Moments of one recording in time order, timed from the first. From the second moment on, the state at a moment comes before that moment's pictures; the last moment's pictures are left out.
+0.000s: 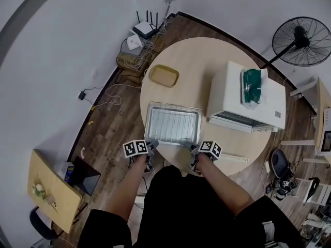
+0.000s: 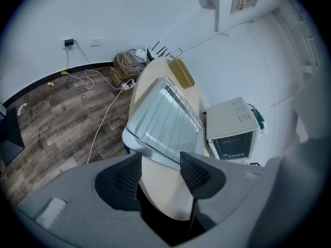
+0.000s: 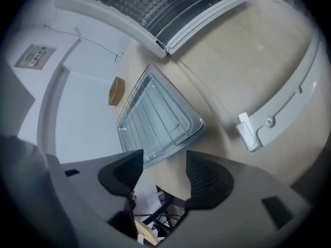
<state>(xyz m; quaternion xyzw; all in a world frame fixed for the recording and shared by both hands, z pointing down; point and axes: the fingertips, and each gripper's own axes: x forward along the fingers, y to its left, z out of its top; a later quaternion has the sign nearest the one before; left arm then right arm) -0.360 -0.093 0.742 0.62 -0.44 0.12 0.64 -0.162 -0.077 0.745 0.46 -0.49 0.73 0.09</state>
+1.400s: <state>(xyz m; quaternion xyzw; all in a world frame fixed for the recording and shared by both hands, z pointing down) 0.011 0.105 0.435 0.83 -0.54 0.04 0.11 0.253 0.104 0.426 0.57 -0.81 0.12 0.07</state>
